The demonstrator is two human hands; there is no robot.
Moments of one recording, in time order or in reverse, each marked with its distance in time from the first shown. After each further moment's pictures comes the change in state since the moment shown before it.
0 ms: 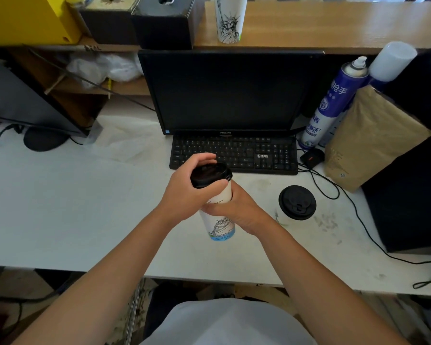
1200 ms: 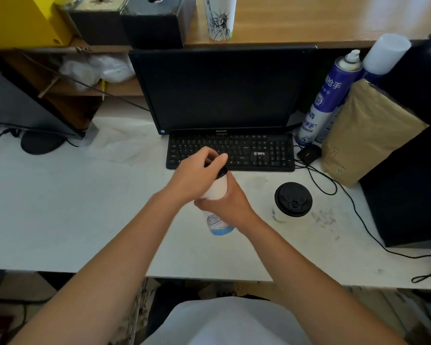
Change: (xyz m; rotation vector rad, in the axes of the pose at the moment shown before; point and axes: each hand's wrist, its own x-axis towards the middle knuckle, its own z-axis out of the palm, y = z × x) left_hand 0.040 0.021 0.021 0.401 -0.086 -0.184; right_hand 0.010 0.009 0.007 -0.151 0.306 0.084
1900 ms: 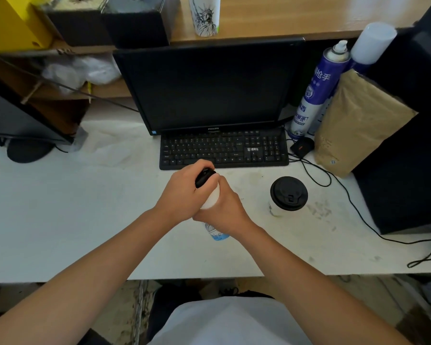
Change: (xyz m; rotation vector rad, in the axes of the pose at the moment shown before) left_hand -0.022 -0.031 0.011 -0.019 0.046 0.273; right_hand -0.009 0.011 0.008 -0.201 0.017 -0.049
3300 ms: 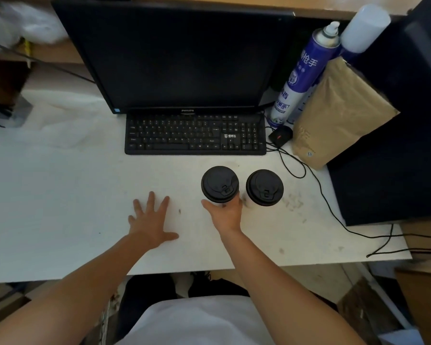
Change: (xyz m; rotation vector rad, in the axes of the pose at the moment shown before) left_hand -0.024 -0.141 0.090 0.608 -0.563 -0.499; right_hand 0.030 0.115 0.000 0.297 0.447 0.403
